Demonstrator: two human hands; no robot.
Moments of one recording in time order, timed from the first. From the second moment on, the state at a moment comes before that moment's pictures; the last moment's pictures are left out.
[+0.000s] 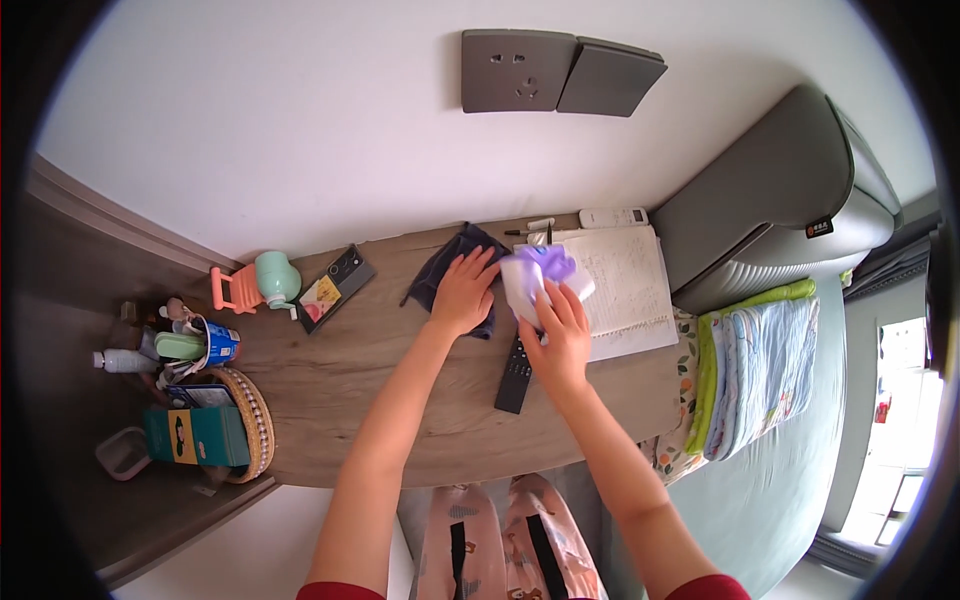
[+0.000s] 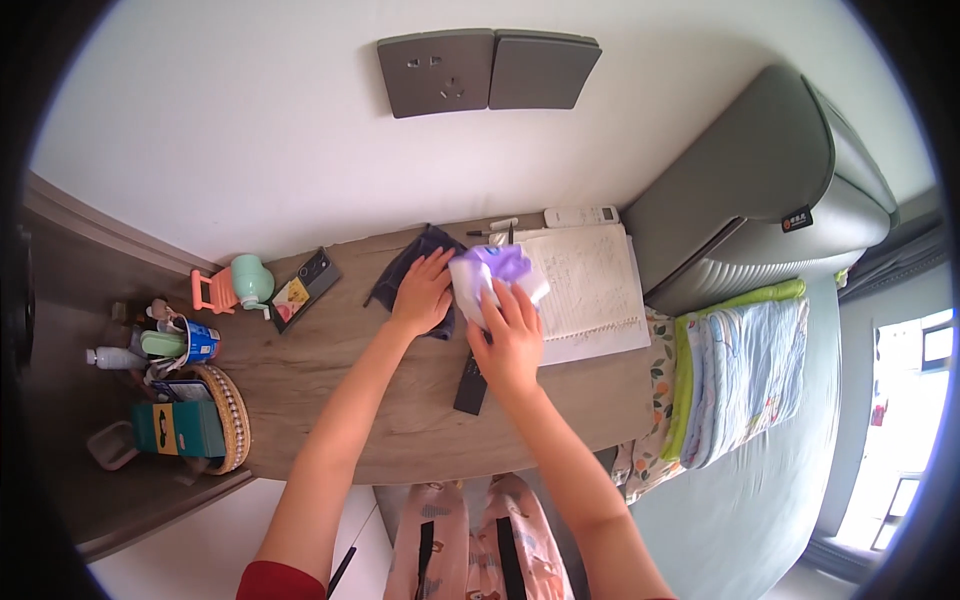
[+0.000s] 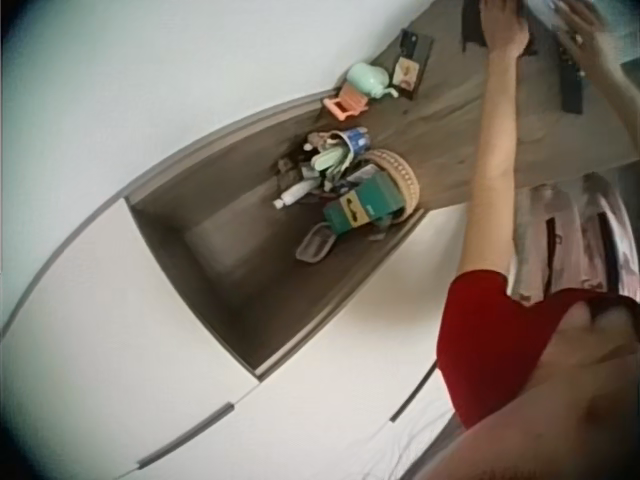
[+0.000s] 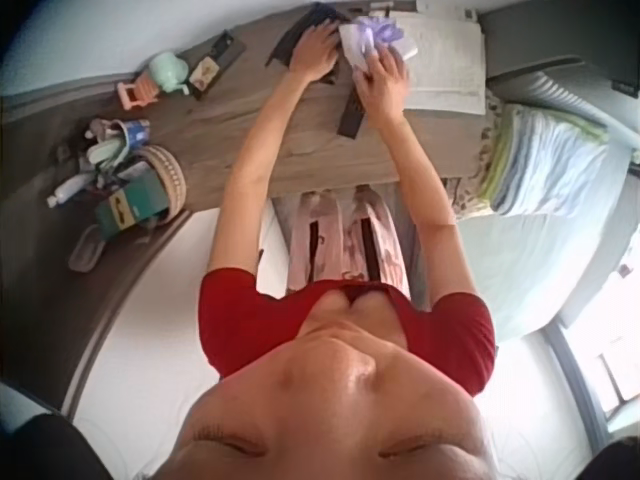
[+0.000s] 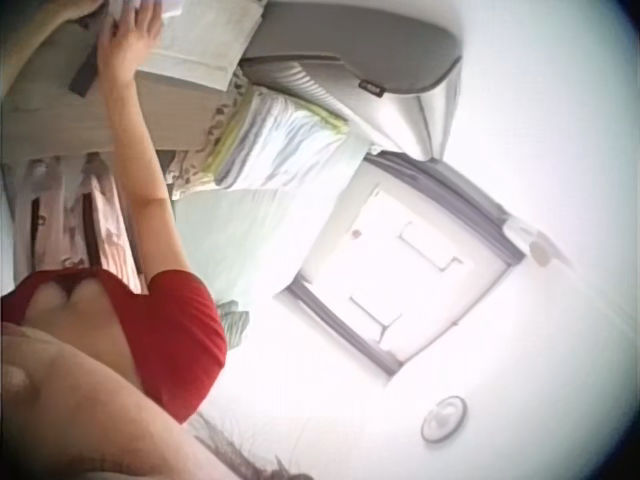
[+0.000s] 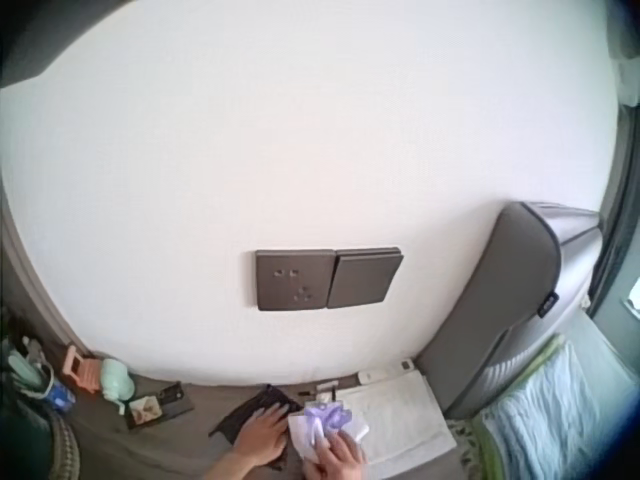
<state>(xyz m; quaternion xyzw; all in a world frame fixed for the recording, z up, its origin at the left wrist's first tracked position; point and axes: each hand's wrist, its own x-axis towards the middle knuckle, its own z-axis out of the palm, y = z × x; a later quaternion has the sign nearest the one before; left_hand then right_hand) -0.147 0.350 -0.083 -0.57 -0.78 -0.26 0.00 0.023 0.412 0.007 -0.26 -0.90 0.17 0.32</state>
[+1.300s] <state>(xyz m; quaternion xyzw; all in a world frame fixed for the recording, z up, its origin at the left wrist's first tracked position) 0.021 0.198 -0.061 -0.71 -0.67 -0.18 -0.13 0.079 0.465 -0.041 -0.46 -0.79 0.16 0.37</state>
